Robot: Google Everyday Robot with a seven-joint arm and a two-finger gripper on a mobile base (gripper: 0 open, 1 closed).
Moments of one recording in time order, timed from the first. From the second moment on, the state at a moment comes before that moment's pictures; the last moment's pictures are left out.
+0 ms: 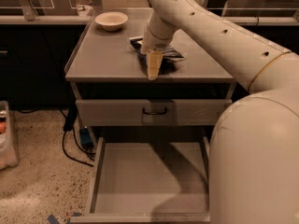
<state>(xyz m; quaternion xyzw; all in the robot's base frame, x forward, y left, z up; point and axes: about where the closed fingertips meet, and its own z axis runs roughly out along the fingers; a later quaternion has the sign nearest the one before) 0.778 0.002 0.843 -0.75 0.59 -0.09 0.28</state>
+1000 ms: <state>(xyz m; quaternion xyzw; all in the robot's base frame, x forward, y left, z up) 0.778 0.002 0.843 -0.75 0.59 -0.09 0.28</state>
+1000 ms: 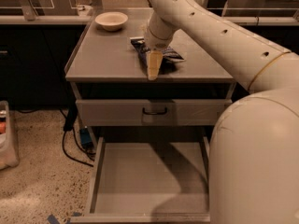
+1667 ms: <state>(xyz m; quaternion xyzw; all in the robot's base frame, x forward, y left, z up) 0.775 0.002 0.845 -0.75 0.59 -0.09 0.28</state>
